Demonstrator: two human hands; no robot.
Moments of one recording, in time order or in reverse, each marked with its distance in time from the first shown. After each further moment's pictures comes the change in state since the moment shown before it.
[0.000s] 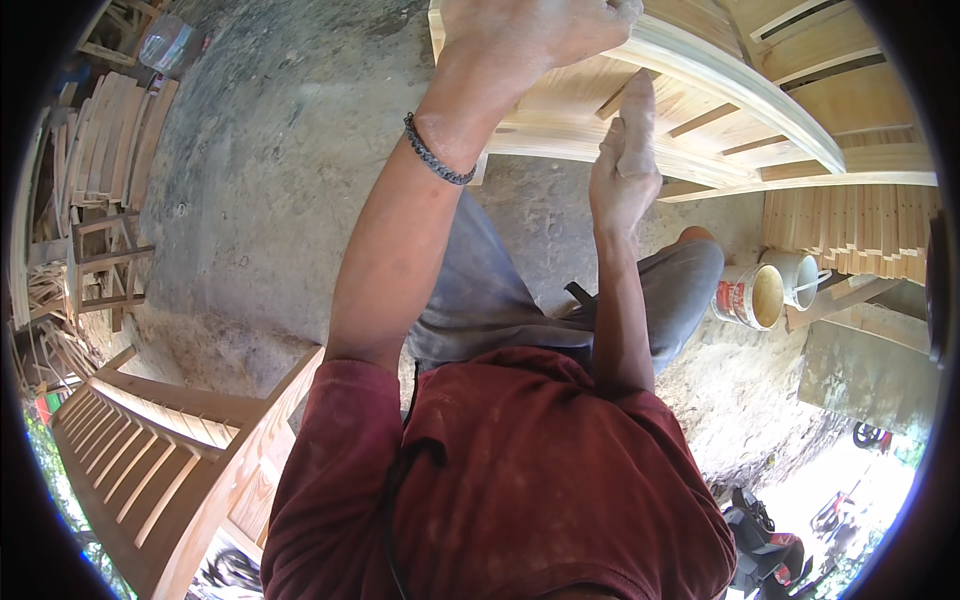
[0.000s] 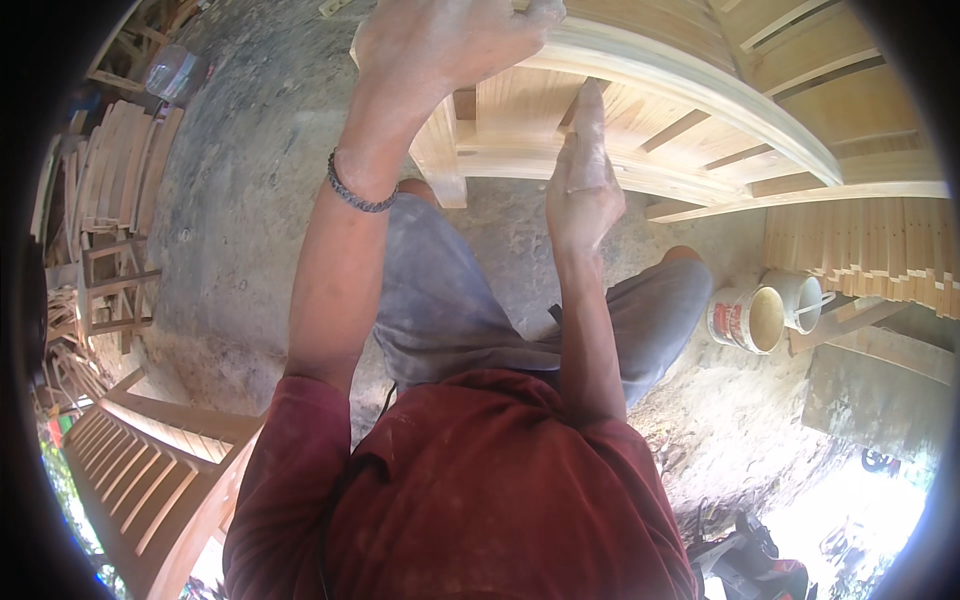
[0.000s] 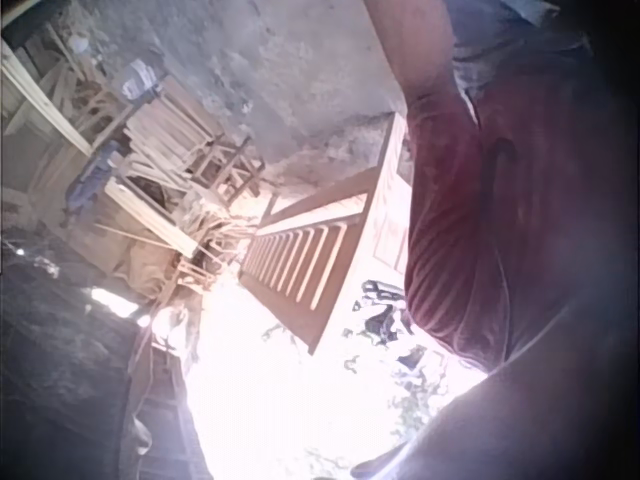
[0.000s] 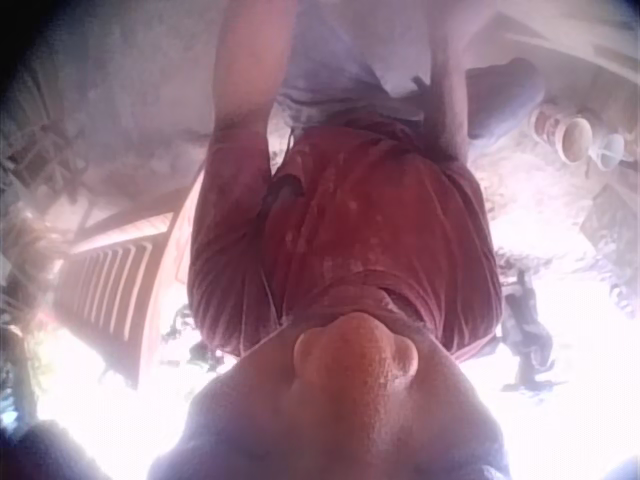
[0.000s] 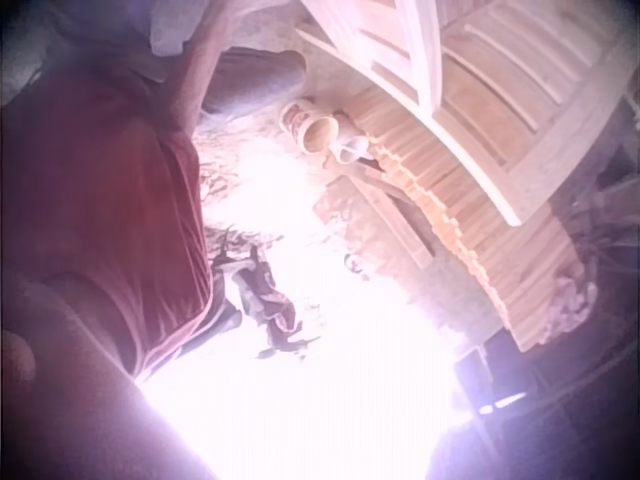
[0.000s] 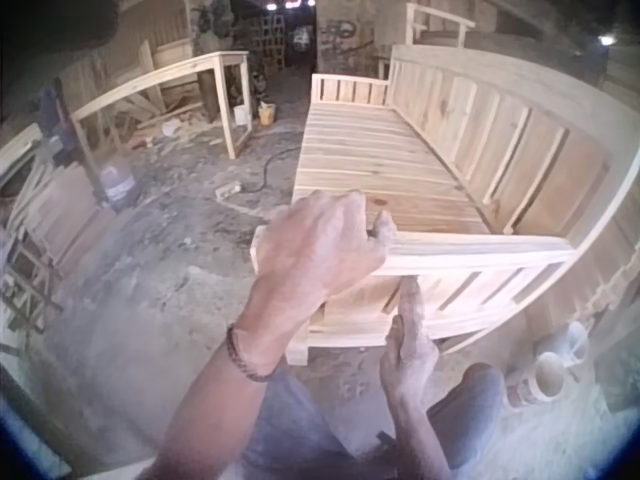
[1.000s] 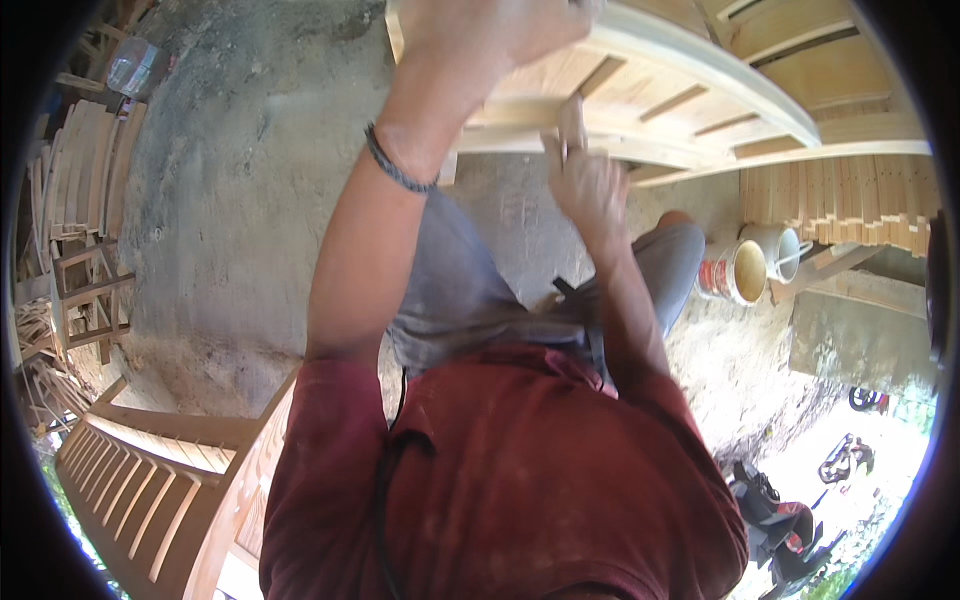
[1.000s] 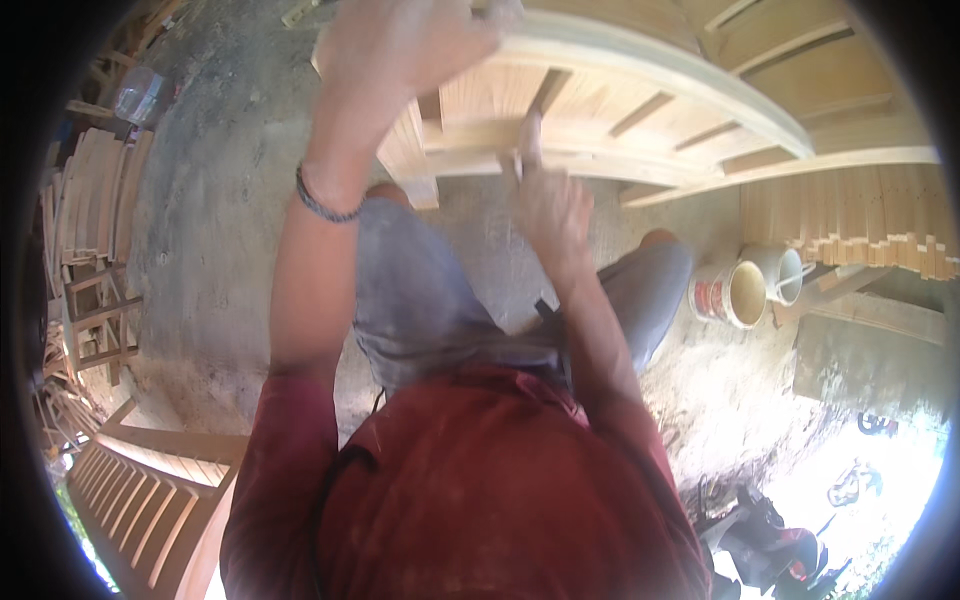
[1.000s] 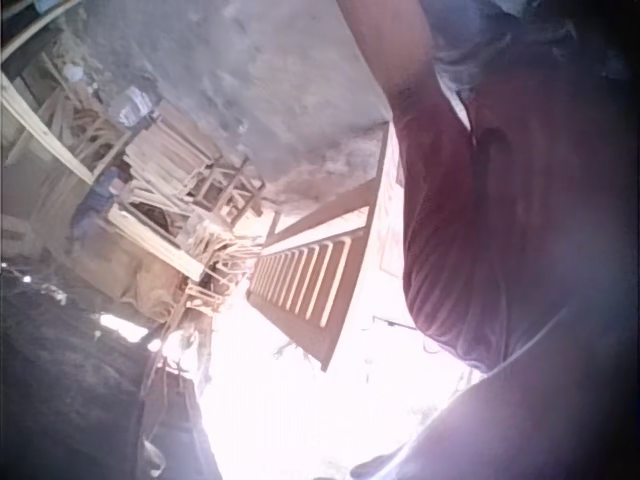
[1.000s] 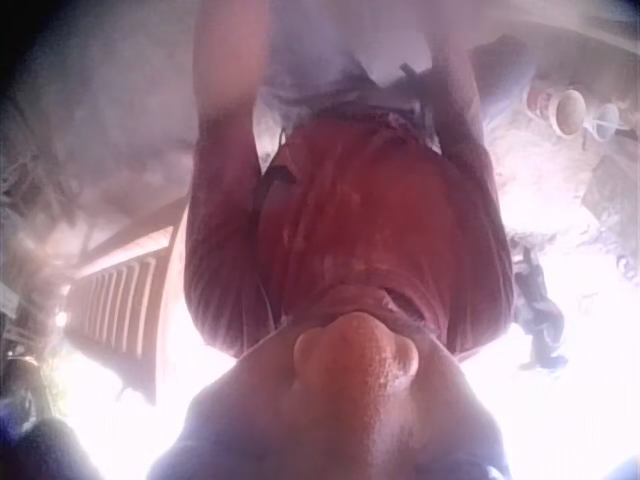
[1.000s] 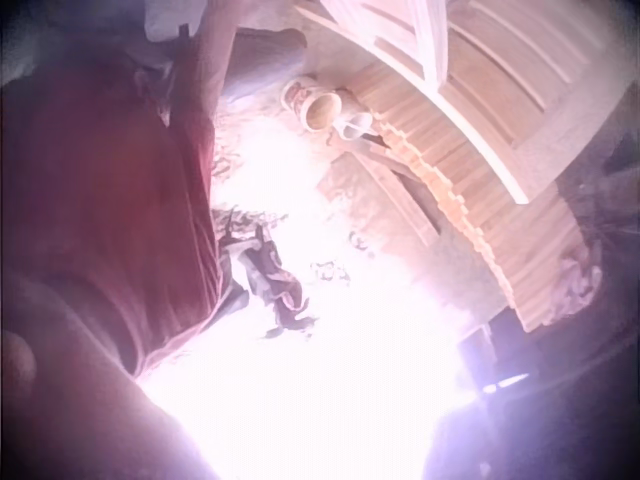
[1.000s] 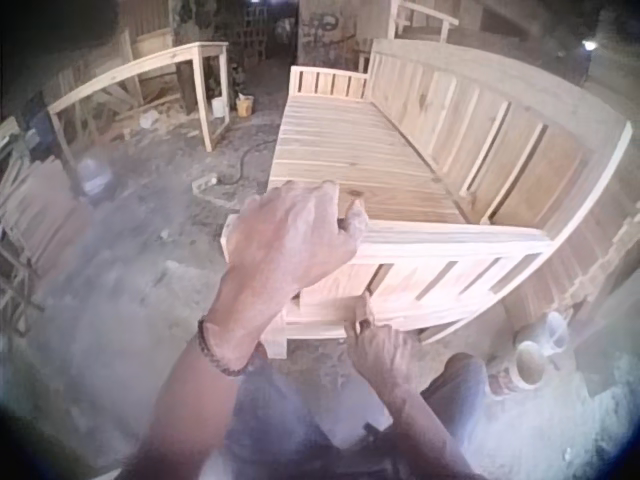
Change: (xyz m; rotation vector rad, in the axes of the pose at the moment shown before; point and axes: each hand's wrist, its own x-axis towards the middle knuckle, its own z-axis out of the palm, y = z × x) left_hand 0.004 -0.007 0.010 0.109 0.221 0.134; right_hand -0.004 0.008 -0.013 -0.455 -0.694 0.162
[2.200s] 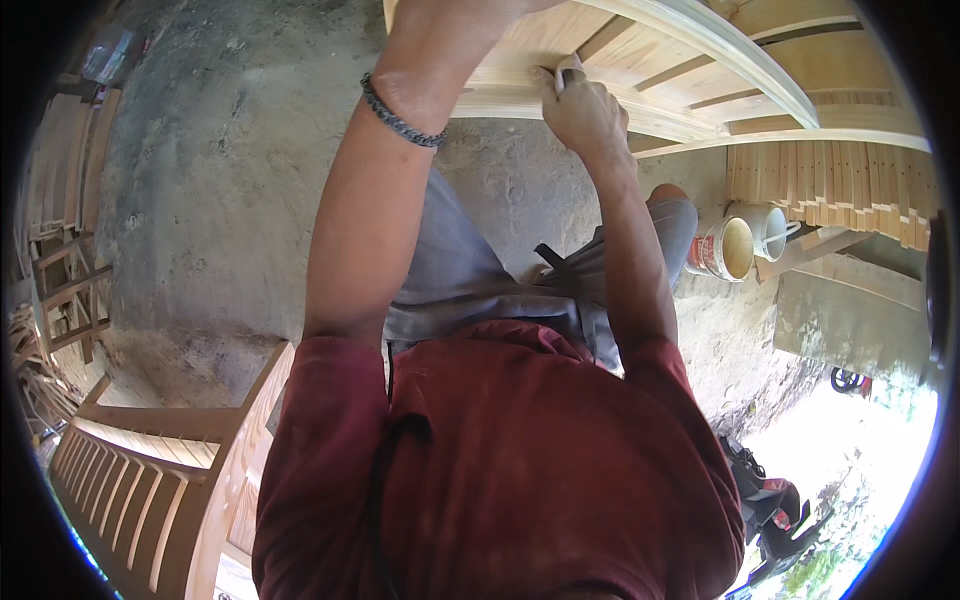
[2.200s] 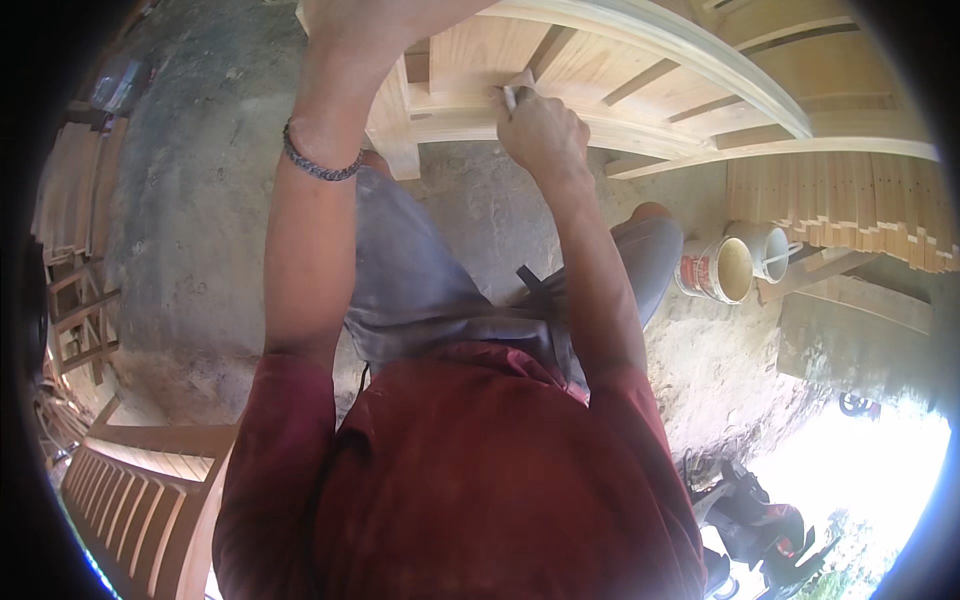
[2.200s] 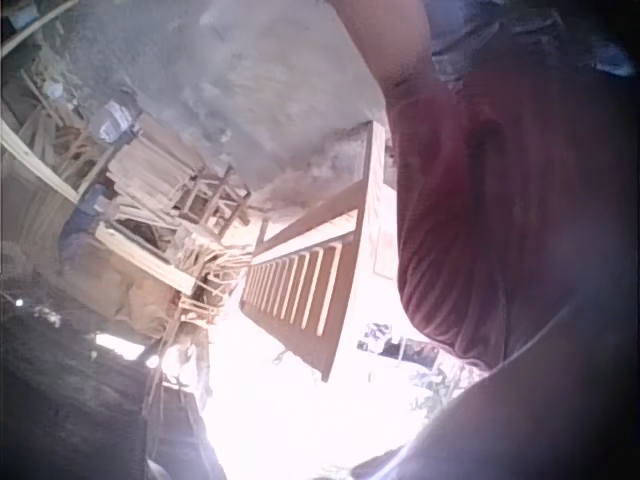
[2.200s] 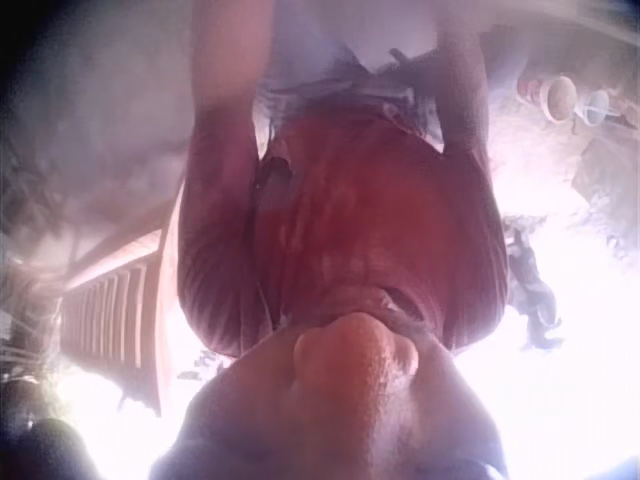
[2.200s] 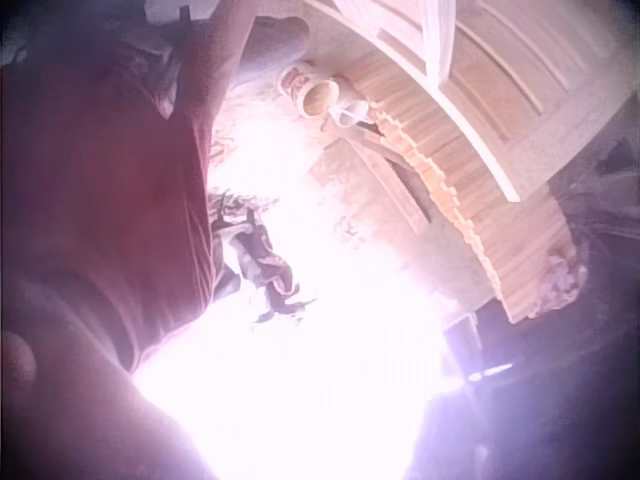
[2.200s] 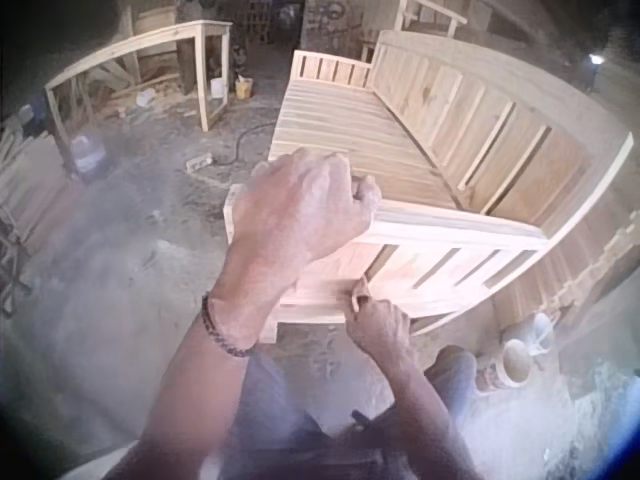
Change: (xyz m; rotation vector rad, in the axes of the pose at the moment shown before) left_hand -0.012 -0.001 -0.001 -0.065 -0.112 -0.068; right_hand 0.041 -0.008 -0.010 -0.038 -0.042 -0.006
